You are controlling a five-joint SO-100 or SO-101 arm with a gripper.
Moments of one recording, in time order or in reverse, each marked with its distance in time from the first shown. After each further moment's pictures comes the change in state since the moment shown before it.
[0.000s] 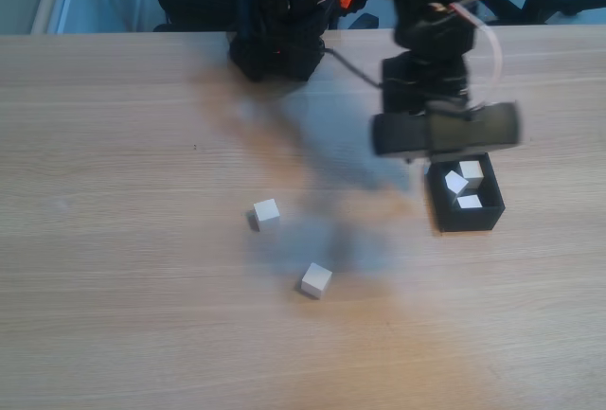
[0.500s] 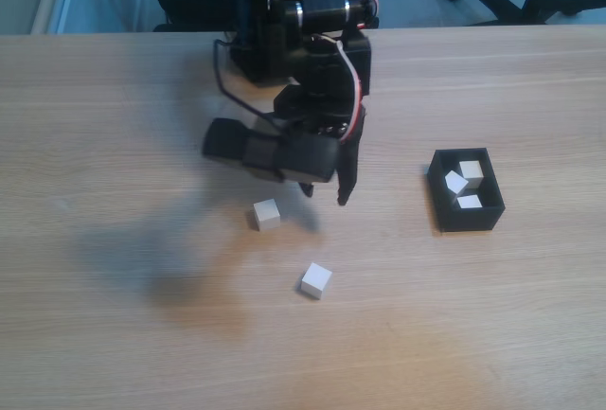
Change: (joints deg) arm 22.0 6.2 15.7 -14.8 -1.3
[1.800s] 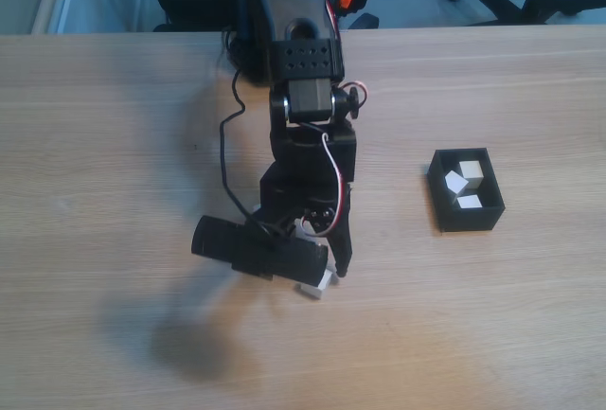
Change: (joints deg) arm 4.0 -28.6 -16.6 -9.8 -7.4
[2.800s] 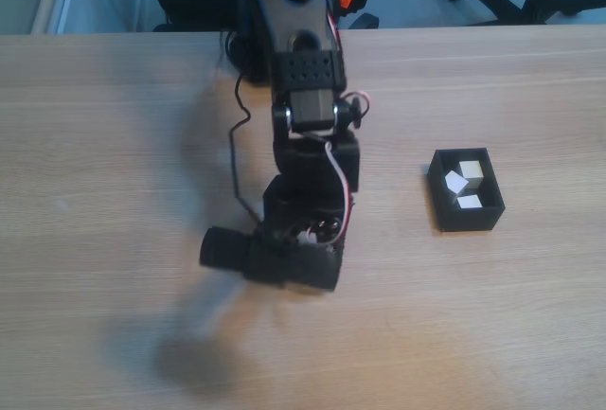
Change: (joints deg) arm -1.1 -0.7 -3.6 -2.7 -2.1
